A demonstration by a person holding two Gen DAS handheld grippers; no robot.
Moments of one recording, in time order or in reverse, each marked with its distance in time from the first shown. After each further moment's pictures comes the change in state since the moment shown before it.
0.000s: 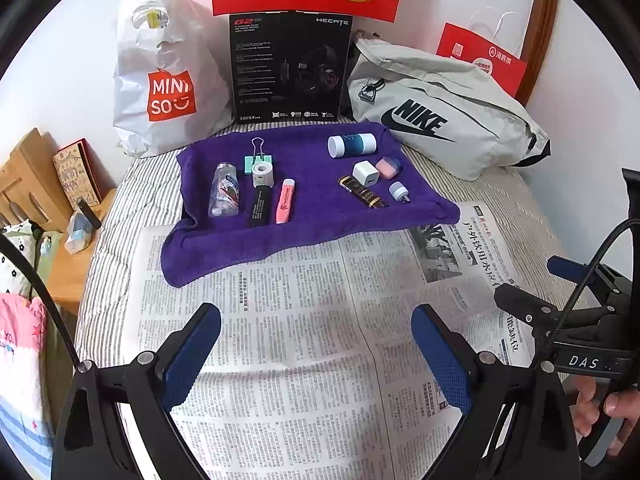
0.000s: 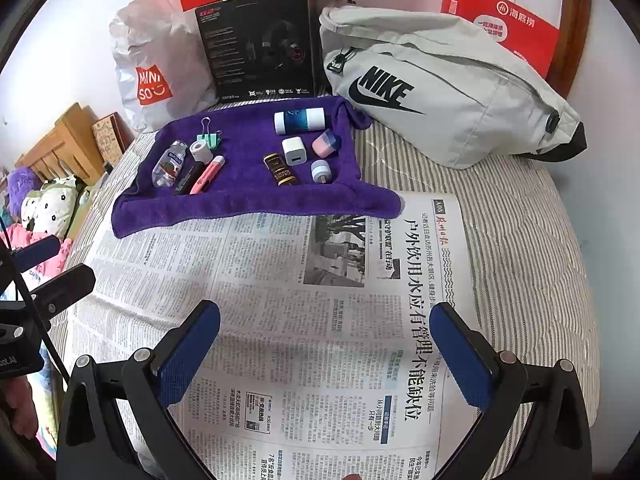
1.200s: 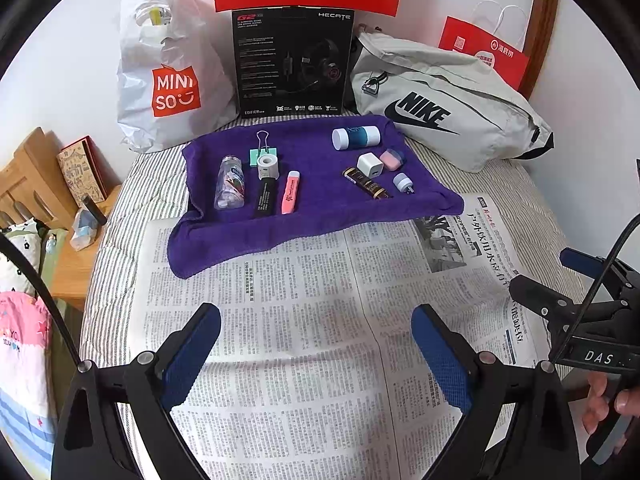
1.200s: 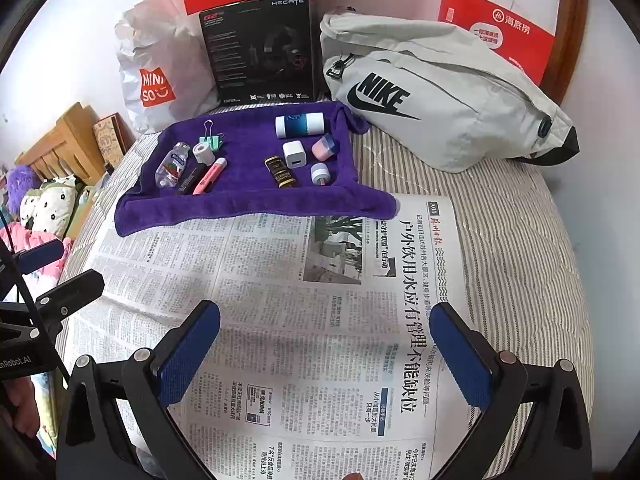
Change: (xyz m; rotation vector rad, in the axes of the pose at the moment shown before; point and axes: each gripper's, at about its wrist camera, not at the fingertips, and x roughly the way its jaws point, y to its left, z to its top) left arm -0.002 0.003 -0.003 0.012 0.018 0.015; right arm -0.012 0.000 -0.004 -0.009 -0.012 -0.009
